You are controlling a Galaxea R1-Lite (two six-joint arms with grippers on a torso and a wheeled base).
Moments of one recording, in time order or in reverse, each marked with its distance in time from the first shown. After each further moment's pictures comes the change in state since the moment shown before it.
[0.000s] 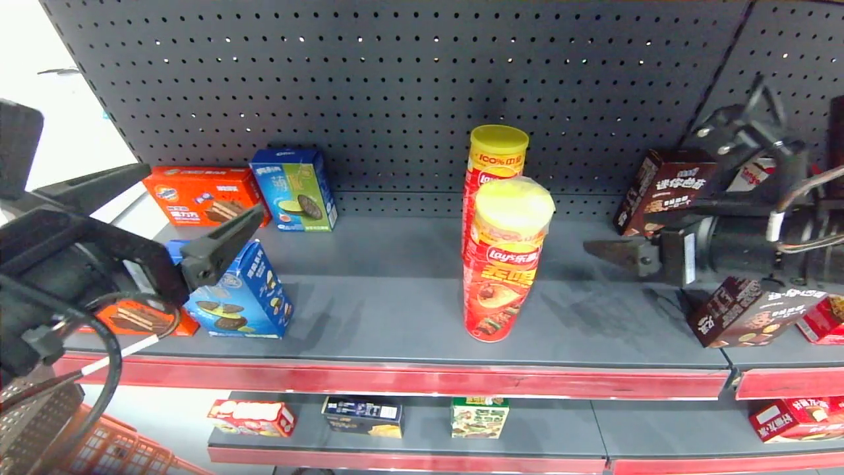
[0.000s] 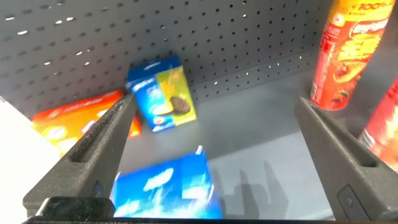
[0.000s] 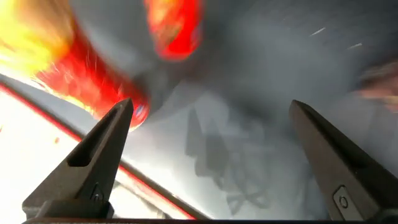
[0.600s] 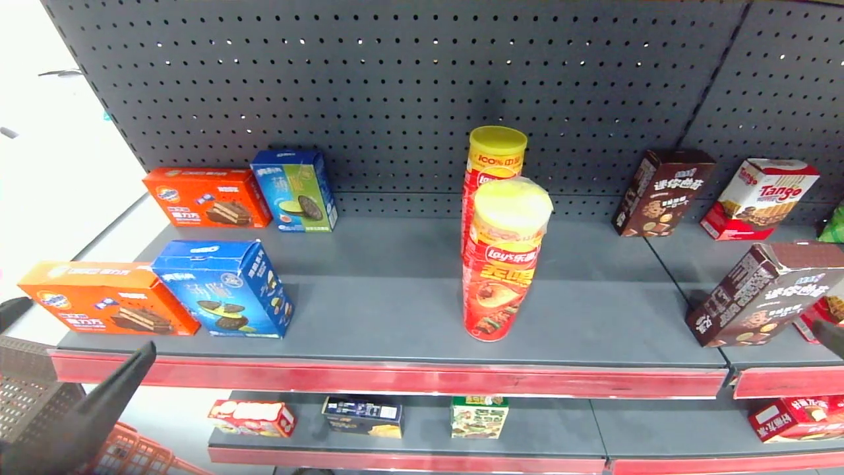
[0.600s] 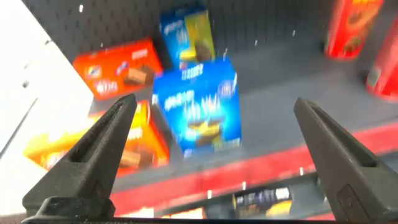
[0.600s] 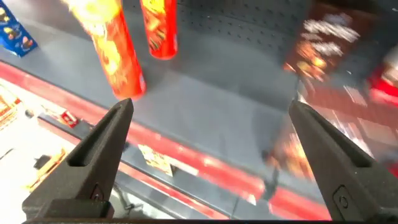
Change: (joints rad) left arm -0.006 -0.383 0.392 0.009 0.084 0.002; right arm -0.045 -0.675 0.496 -0.079 -0.029 0.010
